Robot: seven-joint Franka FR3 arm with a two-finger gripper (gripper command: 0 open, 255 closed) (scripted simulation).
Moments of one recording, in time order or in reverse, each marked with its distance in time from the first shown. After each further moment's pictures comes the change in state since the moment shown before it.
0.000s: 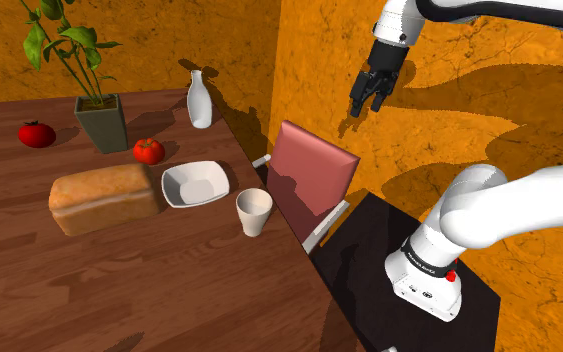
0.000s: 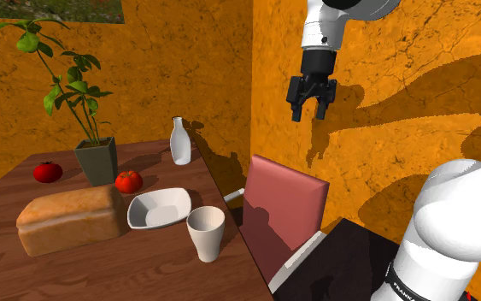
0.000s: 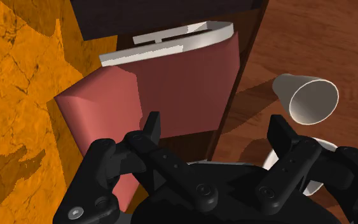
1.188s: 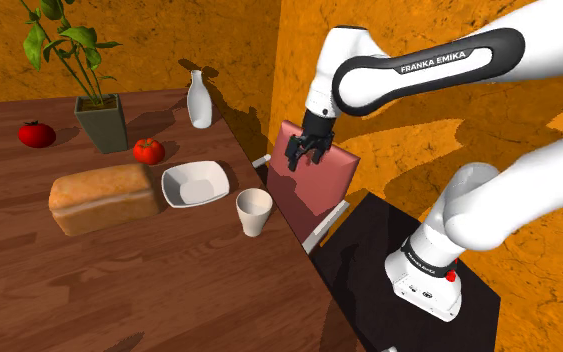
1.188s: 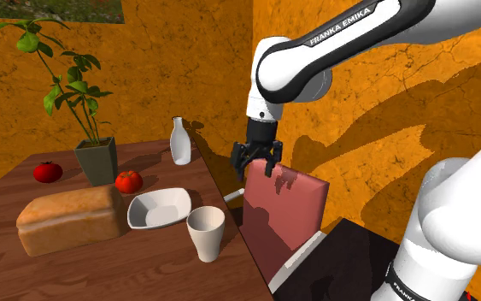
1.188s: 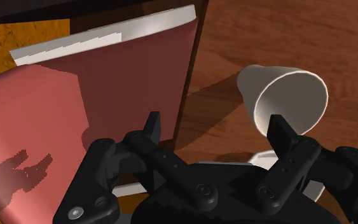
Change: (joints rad) arm 0.101 0.290 0.183 -0.207 0.179 0.546 0.161
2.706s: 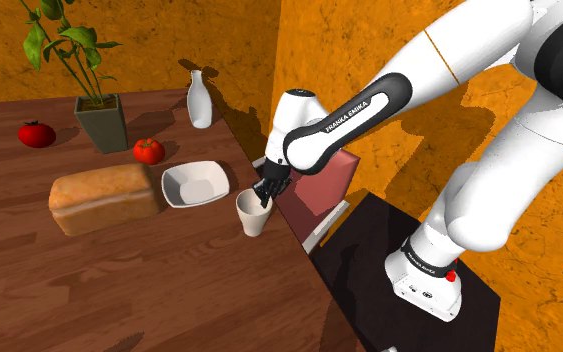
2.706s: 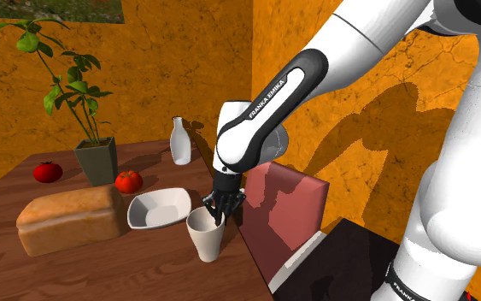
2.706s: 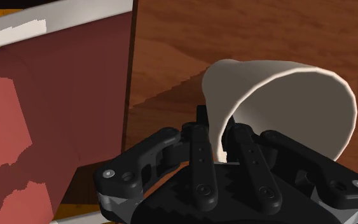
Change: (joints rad) arm 0.058 0.450 0.109 0.047 0.062 0.449 0.076
